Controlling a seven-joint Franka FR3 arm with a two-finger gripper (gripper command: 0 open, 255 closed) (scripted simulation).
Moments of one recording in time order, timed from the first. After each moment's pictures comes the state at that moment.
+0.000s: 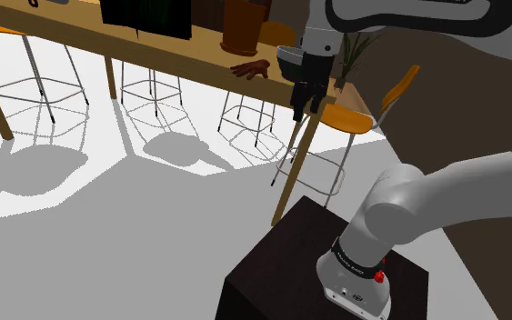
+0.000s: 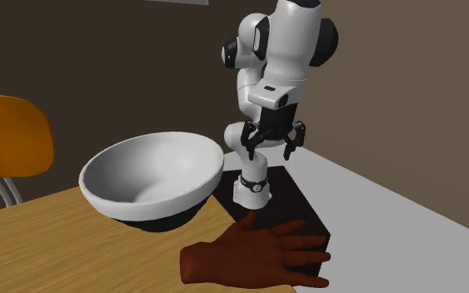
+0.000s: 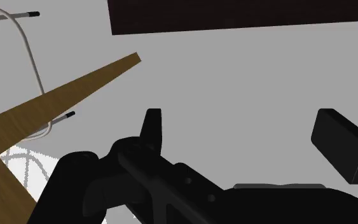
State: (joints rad) arm -0.01 -0.75 -0.06 -2.39 -0.11 1.54 0.01
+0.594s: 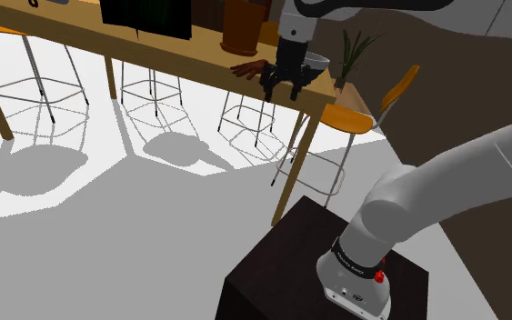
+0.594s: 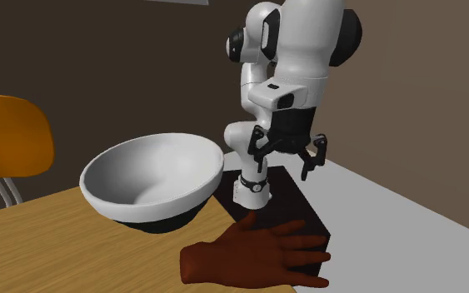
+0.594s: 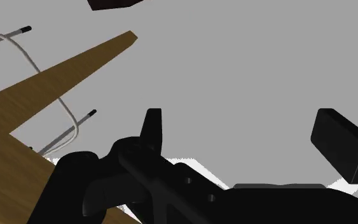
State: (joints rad) arm -0.09 -0.52 0.00 -2.21 -0.05 1.66 0.31
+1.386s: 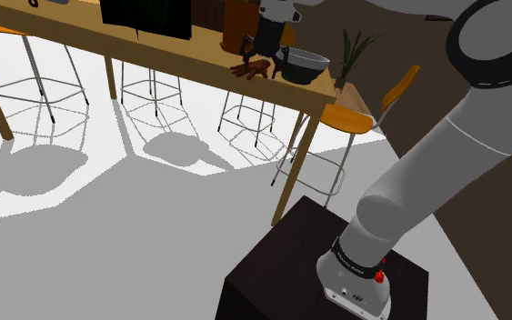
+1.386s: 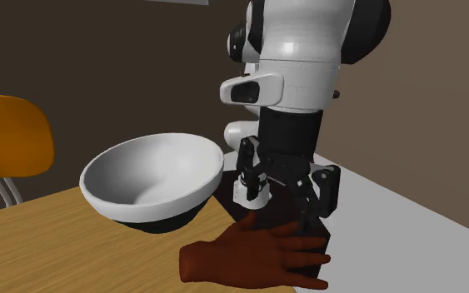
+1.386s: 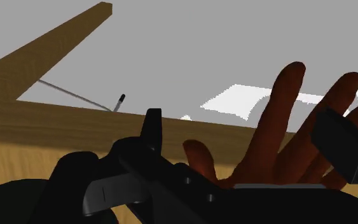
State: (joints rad) arm -0.21 -0.18 0.01 -1.85 -0.05 1.77 0.80
